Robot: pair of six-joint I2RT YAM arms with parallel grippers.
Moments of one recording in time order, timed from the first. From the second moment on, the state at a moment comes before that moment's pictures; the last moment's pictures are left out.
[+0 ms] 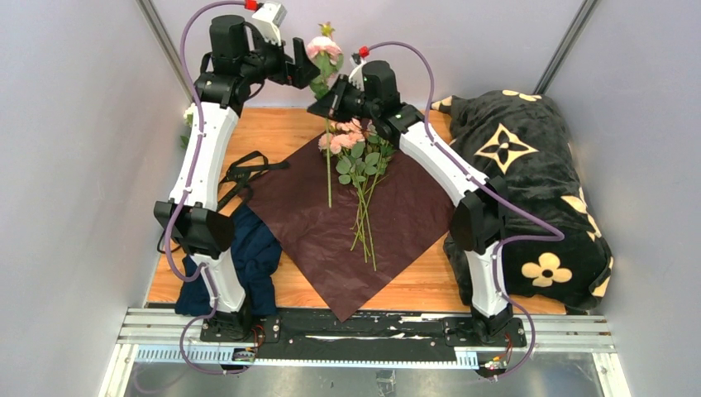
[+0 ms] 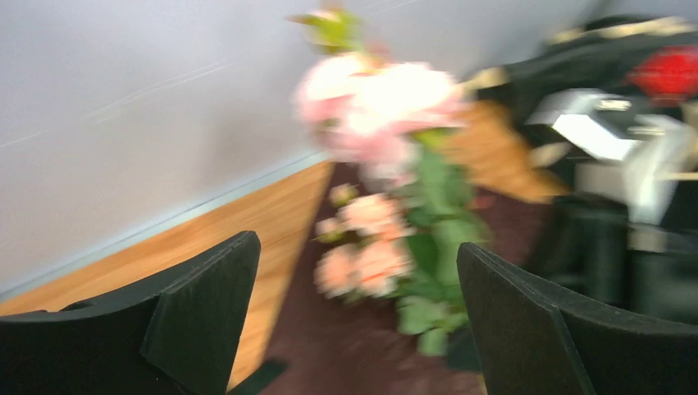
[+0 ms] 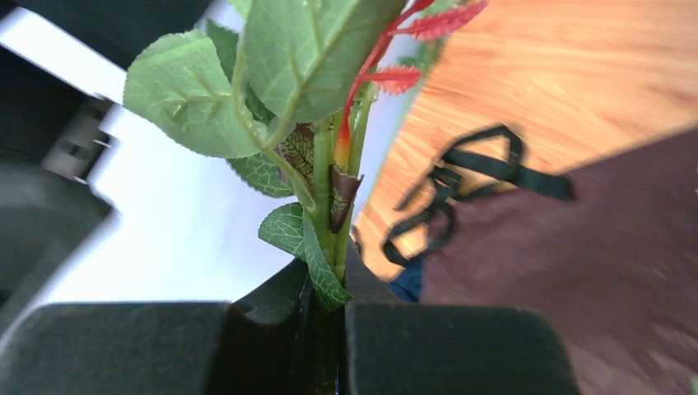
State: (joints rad) left arm -0.16 1.86 2.22 -0.59 0.48 -0.03; right arm 0.60 2.08 2.09 -0.22 -0.41 0.86
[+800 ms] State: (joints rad) left arm 0.35 2.37 2.08 -0.92 -0.50 0.48; right arm 0.61 2.23 2.22 -1.14 0.13 0.43
